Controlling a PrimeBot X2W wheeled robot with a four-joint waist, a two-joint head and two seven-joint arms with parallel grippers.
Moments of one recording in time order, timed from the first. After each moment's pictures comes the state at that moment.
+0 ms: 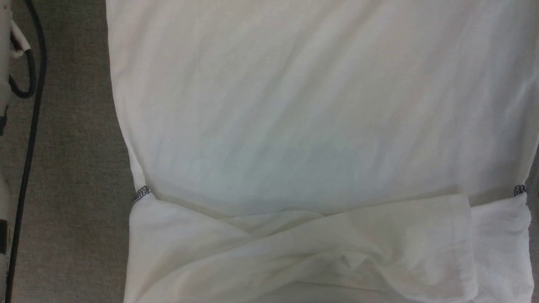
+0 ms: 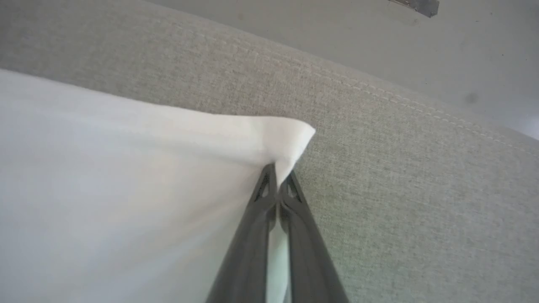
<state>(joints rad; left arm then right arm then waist) -1.40 0.43 -0.41 0.50 -0.78 0.00 0.82 -1.37 -0.16 -0.02 0.32 -0.03 0.13 1.24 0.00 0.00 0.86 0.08</state>
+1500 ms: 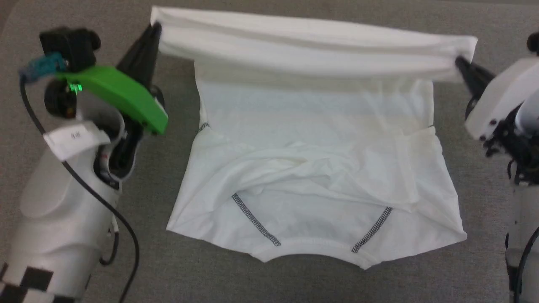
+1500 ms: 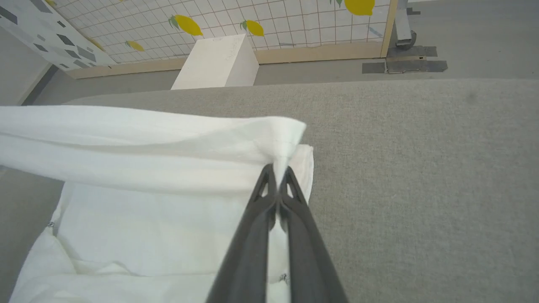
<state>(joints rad) -0.79 0.41 -0.42 0.36 -0.78 -0.08 -0.01 -0.63 -0.15 -0.17 0.12 0.36 0.13 0.70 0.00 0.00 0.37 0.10</state>
